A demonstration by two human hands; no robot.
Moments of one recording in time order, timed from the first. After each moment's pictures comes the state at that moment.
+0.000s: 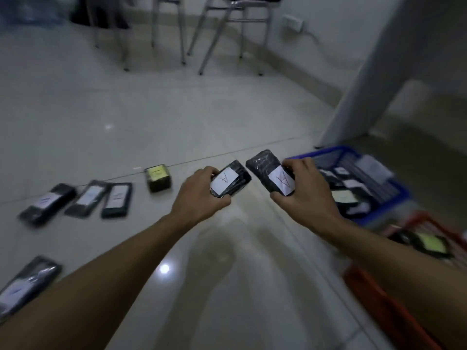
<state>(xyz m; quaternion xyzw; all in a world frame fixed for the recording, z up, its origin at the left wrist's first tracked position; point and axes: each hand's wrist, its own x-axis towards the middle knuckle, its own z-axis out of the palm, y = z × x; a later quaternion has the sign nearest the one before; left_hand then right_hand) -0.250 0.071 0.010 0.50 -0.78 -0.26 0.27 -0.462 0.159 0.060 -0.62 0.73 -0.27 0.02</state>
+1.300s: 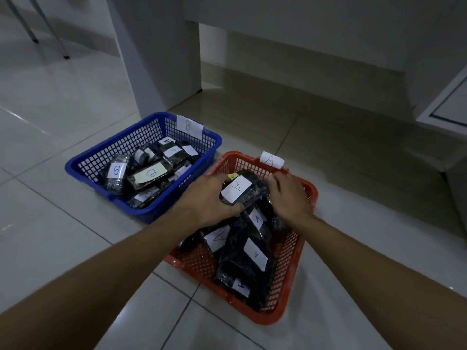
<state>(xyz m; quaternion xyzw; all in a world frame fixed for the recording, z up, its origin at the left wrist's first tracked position) -0.637 0.258 0.028 0.20 -0.94 -0.28 0.07 -0.780 0.400 -0.007 -0.29 0.91 -0.30 0.07</state>
